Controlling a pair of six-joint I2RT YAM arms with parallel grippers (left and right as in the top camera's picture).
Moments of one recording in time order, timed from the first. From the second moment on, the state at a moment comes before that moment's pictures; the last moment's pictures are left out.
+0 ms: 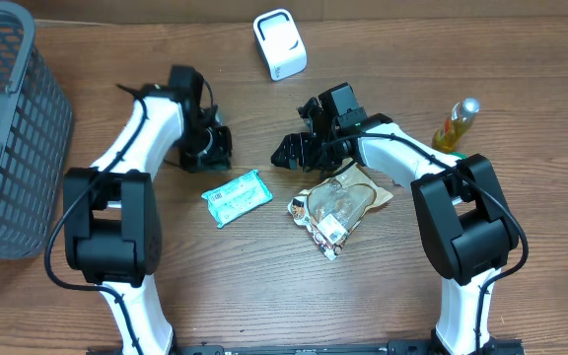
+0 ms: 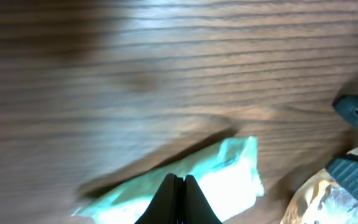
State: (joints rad) left arm -0.11 2.06 1.55 -1.05 0.33 -0.26; right arm 0.41 2.10 1.37 -0.41 -0.57 0.36
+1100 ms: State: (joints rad) left arm -0.10 2.05 1.36 -1.03 0.13 -0.25; right arm 0.54 2.13 1.36 -0.38 -0.70 0.45
